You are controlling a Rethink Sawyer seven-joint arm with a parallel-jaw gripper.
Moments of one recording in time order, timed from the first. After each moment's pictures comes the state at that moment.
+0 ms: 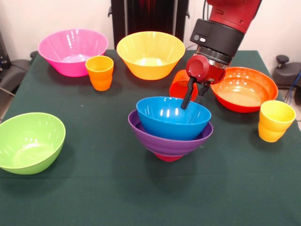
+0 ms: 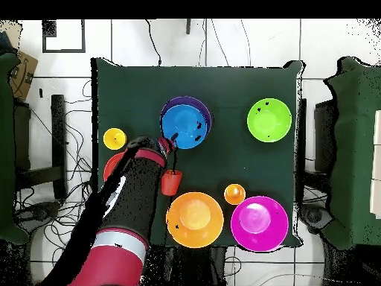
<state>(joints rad) 0.27 -0.41 -0.27 1.42 -0.76 0.29 1.86</state>
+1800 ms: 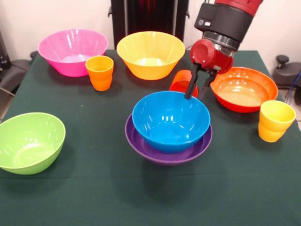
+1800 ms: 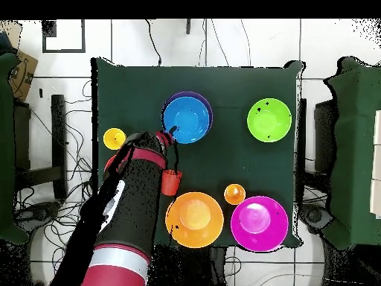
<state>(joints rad) 0.26 -0.50 -0.26 1.43 -0.74 0.32 1.86</state>
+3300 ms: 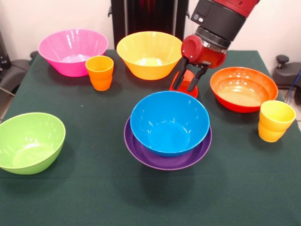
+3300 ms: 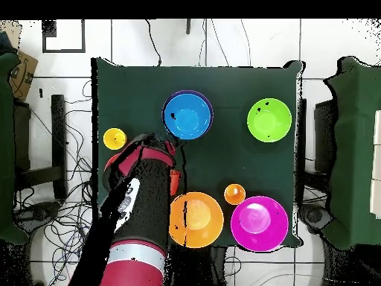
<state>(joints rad) 0.19 -0.54 -0.17 1.48 -0.70 0.50 1.86</state>
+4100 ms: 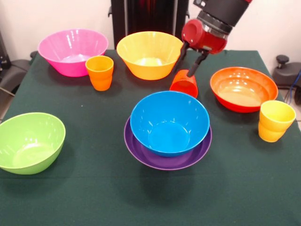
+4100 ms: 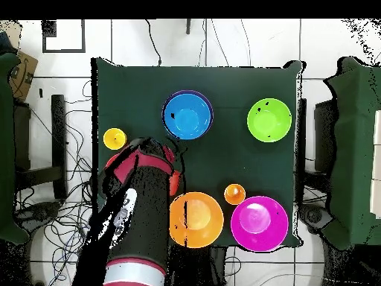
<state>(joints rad) 0.19 -0.63 -0.15 1.54 -0.69 0.59 1.86</state>
